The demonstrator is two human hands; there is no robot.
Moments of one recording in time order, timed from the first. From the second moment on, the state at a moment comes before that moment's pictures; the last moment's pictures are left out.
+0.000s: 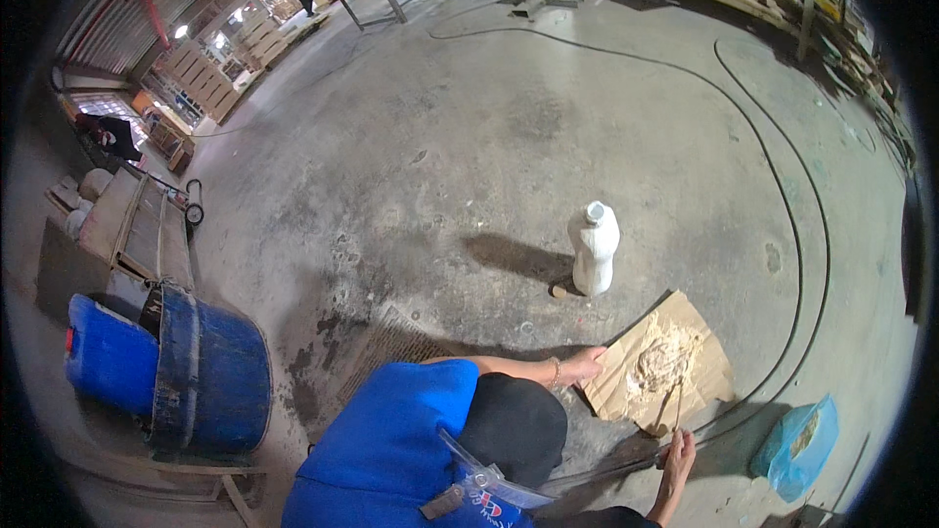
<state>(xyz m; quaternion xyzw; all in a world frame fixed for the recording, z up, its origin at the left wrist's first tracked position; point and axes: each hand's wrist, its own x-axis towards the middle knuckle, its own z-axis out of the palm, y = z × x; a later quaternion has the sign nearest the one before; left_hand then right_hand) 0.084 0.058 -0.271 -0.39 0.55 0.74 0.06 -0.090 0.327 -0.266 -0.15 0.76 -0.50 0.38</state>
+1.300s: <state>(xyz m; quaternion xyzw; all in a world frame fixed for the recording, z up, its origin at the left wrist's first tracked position) 0.089 0.067 -0.253 -0.35 0.44 0.83 0.04 -0.043 0.327 -0.262 -0.17 0.85 -0.43 0.24</state>
